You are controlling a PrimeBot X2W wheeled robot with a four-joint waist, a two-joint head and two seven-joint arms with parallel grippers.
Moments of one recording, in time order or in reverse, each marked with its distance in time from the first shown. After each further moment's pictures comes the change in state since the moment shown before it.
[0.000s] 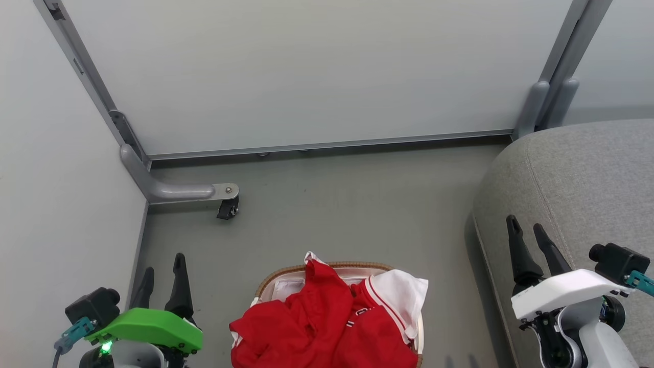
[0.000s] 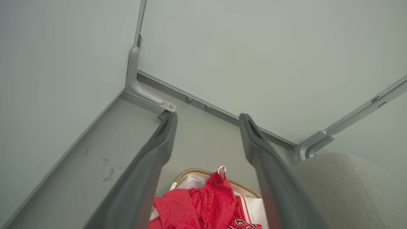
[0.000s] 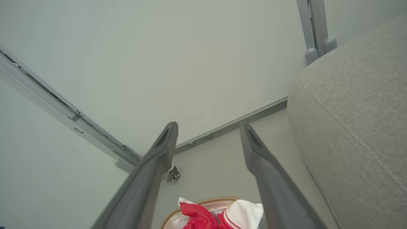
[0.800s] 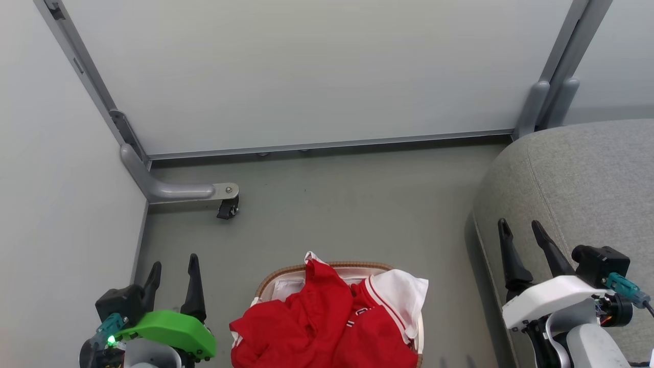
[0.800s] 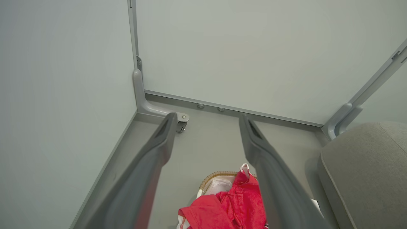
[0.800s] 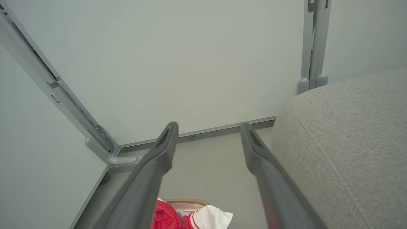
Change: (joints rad) left arm -0.009 0.003 -0.048 0.030 0.248 0.023 -0.064; right arm 0.004 0.013 0.000 0.008 -0.285 0.000 -0.065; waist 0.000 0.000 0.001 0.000
